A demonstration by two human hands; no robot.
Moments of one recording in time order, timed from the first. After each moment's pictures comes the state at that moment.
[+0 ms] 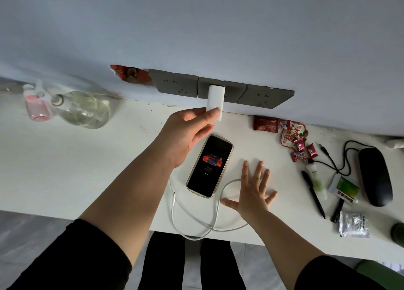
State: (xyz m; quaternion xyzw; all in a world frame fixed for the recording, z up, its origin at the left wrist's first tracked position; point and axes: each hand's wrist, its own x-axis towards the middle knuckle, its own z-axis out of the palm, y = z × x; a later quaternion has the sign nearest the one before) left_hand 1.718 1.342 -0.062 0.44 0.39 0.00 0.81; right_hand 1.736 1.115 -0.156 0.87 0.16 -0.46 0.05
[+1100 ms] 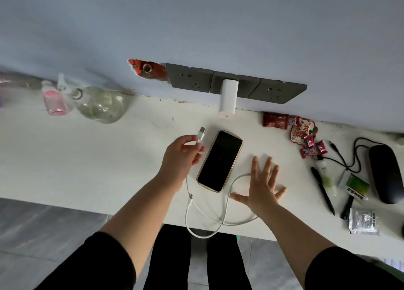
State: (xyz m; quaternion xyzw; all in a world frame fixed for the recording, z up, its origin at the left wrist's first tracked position) left_hand 1.650 1.319 -0.098 0.51 0.52 0.01 0.69; right_hand 1.735 1.116 -0.151 0.87 0.17 -0.46 0.05
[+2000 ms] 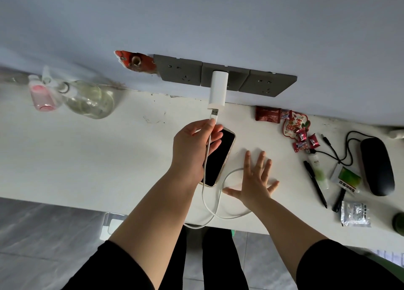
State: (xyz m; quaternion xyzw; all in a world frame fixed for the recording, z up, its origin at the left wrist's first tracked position) left_hand 1.693 1.284 -0.049 0.35 0.52 0.09 0.78; right_hand 1.735 1.114 -0.157 0.88 0.17 -0.45 0.04
